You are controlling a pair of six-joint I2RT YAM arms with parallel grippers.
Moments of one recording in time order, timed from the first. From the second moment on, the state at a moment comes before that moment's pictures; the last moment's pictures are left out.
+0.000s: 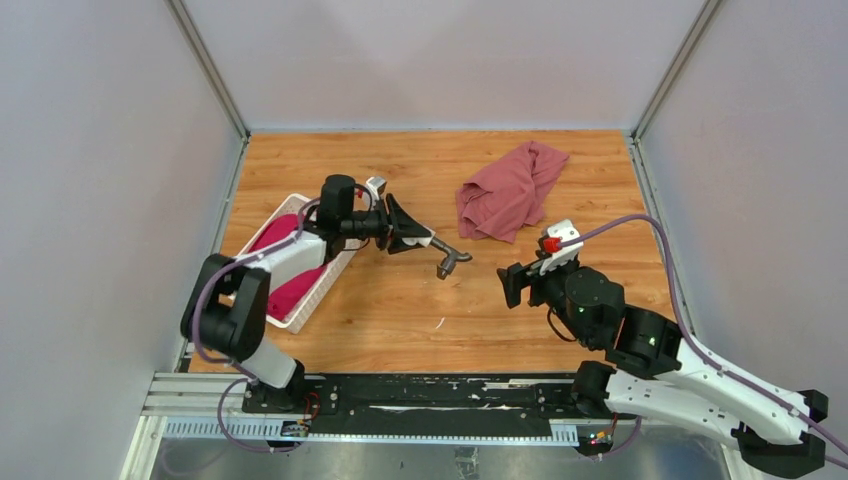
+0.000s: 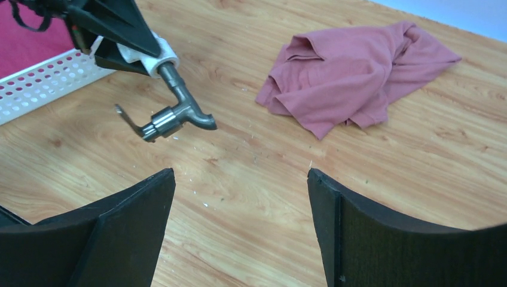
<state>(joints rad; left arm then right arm) -0.35 1.49 0.82 0.24 0.91 -1.20 1.09 0.58 0.78 -0.45 0.61 0.13</state>
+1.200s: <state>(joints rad) -0.36 1.13 1.07 -0.60 0.36 -0.36 1.08 0.52 0.75 -0.60 0.69 0.26</state>
